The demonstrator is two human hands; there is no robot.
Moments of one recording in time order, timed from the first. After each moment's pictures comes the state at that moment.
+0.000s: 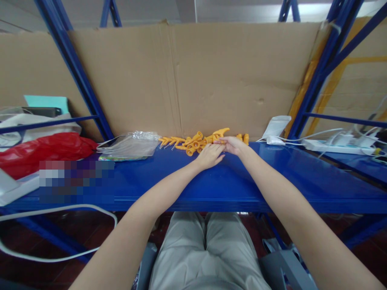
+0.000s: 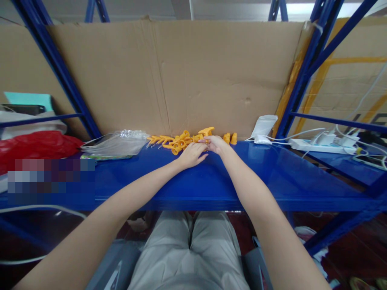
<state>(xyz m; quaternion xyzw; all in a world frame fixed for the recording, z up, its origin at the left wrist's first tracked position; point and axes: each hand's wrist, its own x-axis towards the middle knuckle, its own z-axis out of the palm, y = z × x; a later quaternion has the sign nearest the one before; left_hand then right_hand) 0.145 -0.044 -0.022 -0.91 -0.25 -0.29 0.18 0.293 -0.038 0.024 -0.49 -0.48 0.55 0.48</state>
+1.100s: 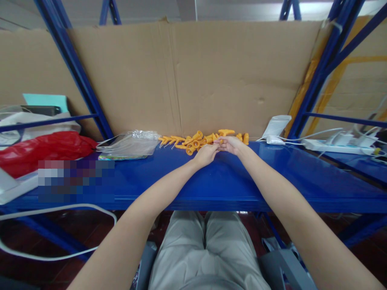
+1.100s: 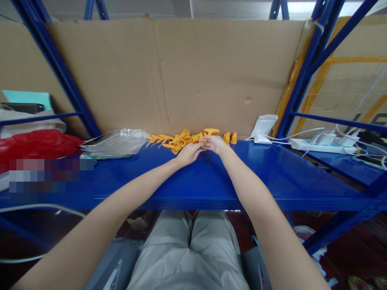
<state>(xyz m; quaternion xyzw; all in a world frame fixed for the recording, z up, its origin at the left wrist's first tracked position) 0.139 -0.030 -0.023 -0.91 -0.29 -0.29 0.09 0.290 -0.040 0.021 -0.49 -0.45 0.55 0.51</state>
